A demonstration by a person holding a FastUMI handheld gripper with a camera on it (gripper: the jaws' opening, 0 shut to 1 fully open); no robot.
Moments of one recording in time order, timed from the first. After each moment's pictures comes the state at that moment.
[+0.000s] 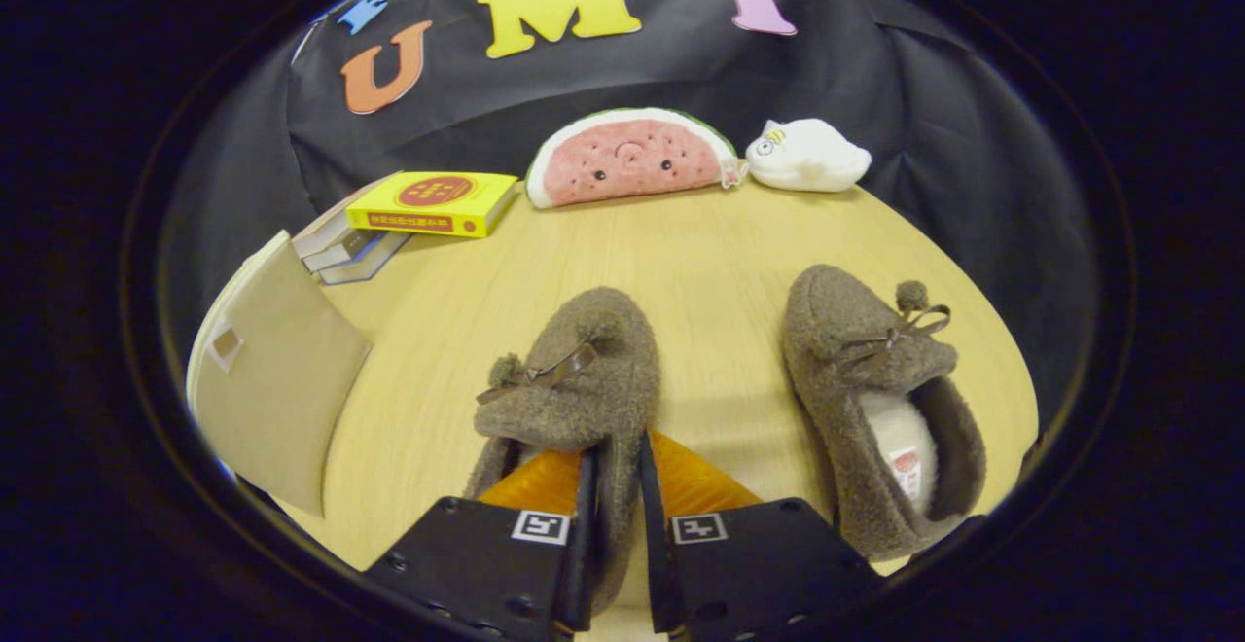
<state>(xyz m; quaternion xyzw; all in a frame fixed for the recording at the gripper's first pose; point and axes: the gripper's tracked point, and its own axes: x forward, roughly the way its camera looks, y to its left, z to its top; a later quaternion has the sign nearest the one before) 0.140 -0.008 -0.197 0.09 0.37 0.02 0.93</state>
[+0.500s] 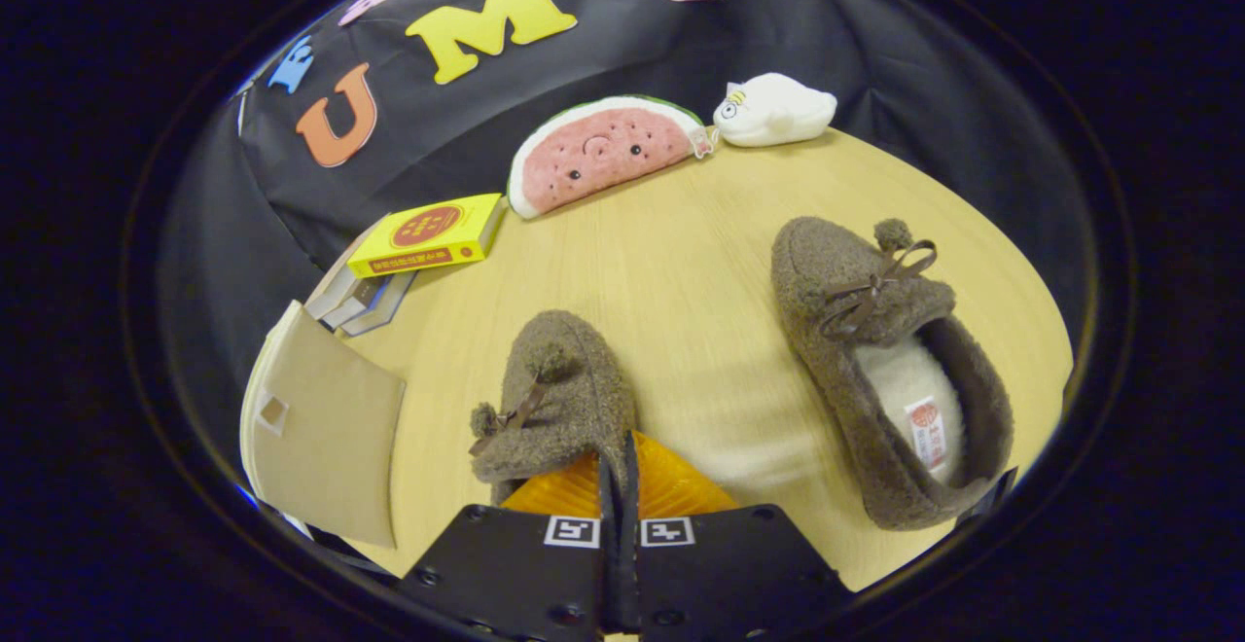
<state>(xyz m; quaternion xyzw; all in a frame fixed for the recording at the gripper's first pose) 0.125 0.003 -0.181 0.20 0.38 0.03 0.90</state>
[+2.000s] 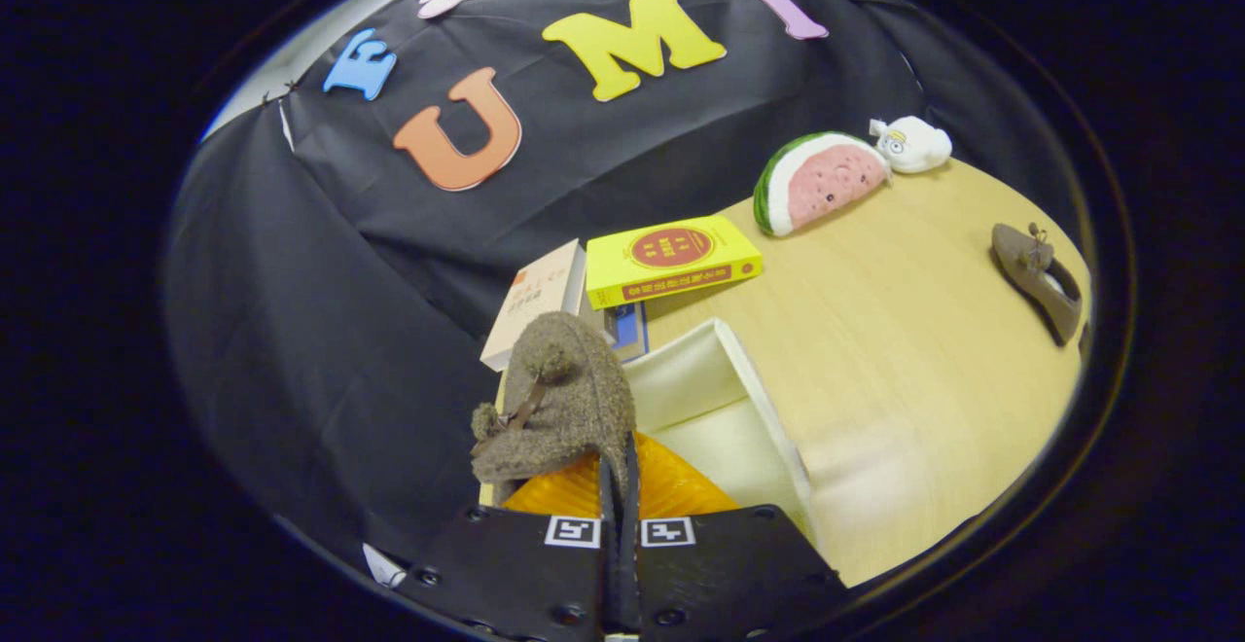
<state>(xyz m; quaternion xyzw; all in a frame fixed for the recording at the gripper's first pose) 0.121 0.362 -0.034 0.28 0.33 0.05 0.90</state>
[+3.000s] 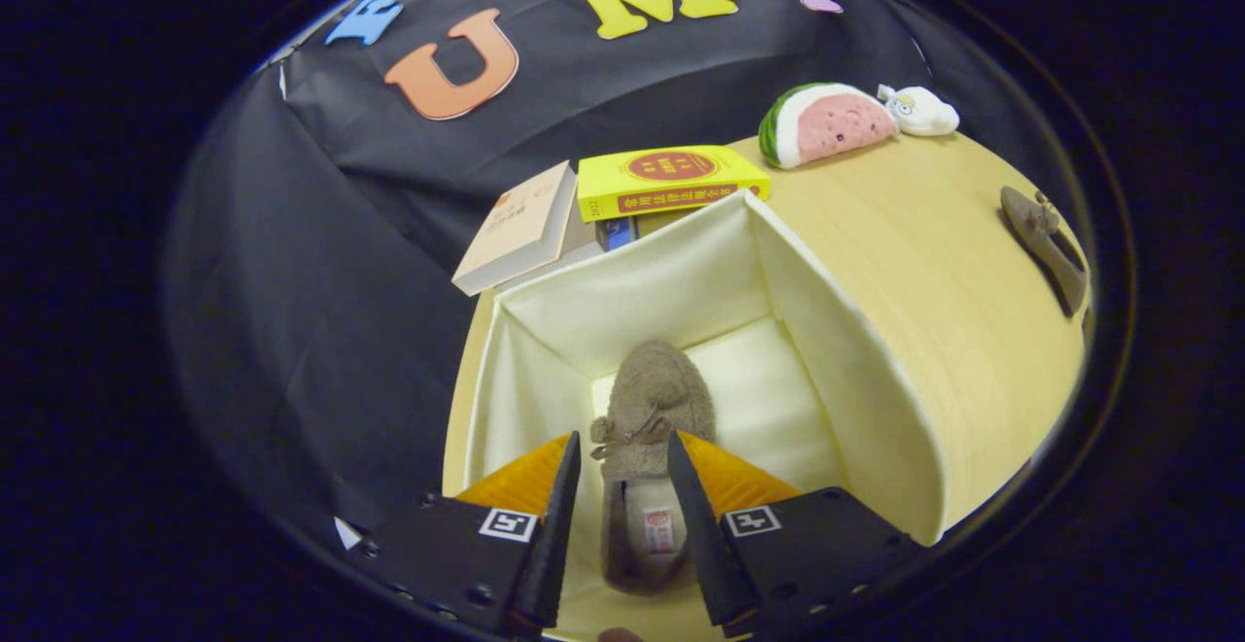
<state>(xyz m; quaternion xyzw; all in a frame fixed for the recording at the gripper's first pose) 0.105 0.404 -0.080 0.23 0.39 0.07 0.89</state>
